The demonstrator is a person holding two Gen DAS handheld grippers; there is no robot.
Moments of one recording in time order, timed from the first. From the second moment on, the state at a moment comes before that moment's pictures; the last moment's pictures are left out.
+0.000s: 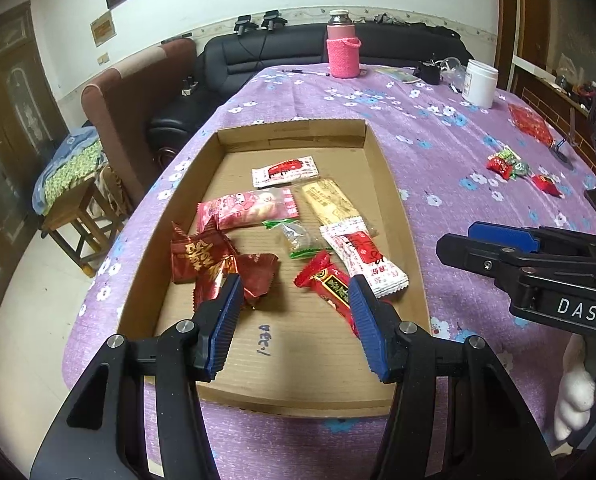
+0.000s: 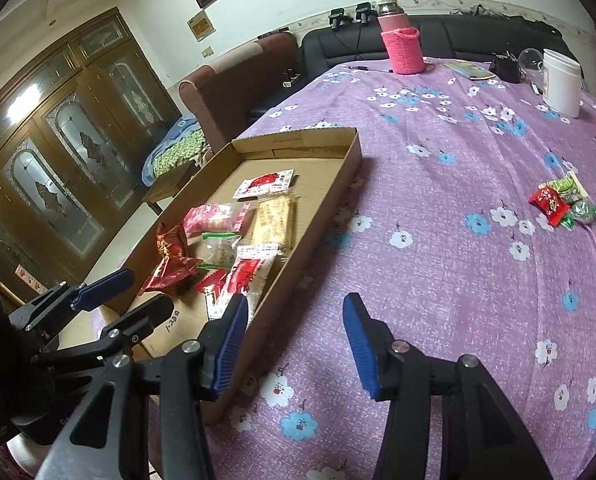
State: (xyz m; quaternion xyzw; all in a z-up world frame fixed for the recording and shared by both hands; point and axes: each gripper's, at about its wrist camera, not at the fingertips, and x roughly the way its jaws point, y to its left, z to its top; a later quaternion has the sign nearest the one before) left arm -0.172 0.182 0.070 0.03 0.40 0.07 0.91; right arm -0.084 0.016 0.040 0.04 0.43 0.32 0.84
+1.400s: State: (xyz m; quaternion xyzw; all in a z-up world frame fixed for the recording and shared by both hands) left arm -0.109 0.020 0.041 0.02 0.48 -0.19 0.86; right arm -0.046 -0.221 0.026 0.18 0.43 0.12 0.87
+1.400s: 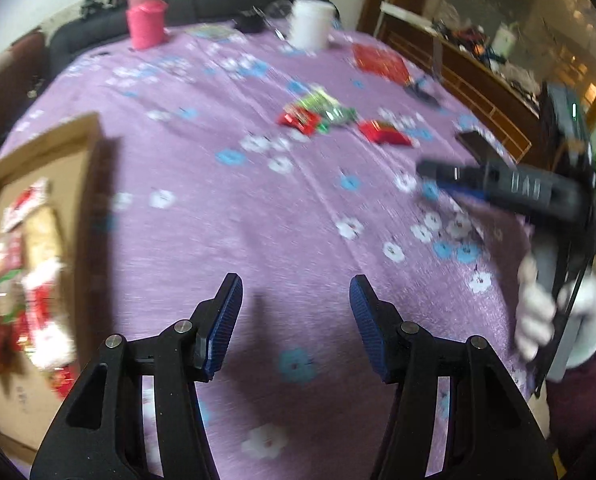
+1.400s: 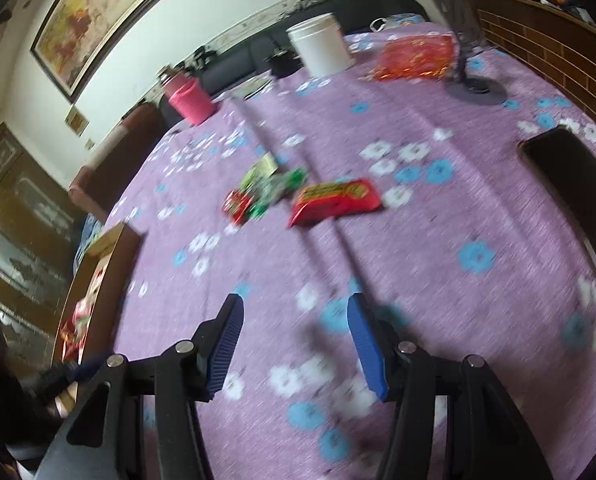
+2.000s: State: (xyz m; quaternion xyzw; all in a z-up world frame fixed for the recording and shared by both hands) left arm -0.118 -0.022 0.011 0.11 0.49 -0.20 0.84; right arm 0.056 -0.231 0.017 0.26 0.45 0.08 0.85
